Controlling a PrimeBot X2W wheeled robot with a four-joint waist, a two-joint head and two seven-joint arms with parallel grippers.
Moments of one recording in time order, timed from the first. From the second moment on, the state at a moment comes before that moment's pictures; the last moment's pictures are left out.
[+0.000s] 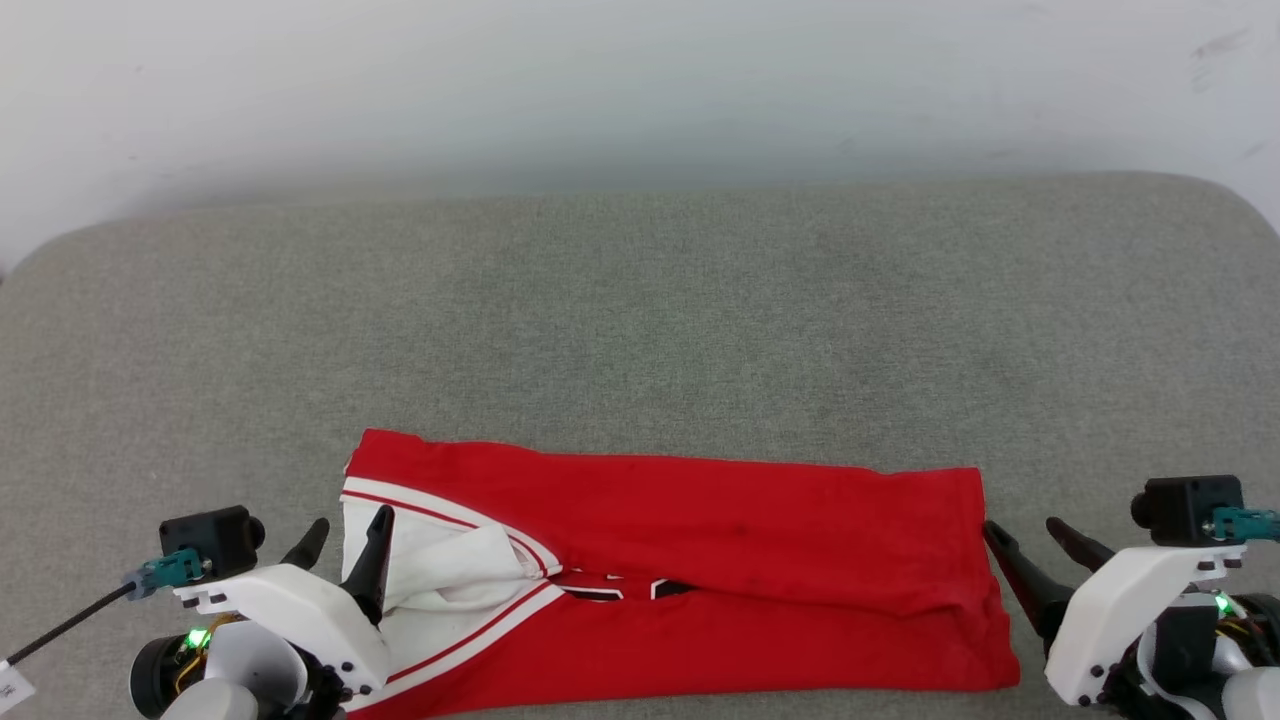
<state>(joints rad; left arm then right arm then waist) -0.14 0.45 -0.35 0.22 -0.86 0.13 0.06 -0.06 -0.23 0.04 0.10 0.46 0.13 0.43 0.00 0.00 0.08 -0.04</state>
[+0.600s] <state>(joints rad) -0.12 0.42 -0.39 0.01 -0.59 0.27 -0.23 -0.08 -0.24 -0.07 0.16 0.44 0.13 0.71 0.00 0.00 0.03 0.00</state>
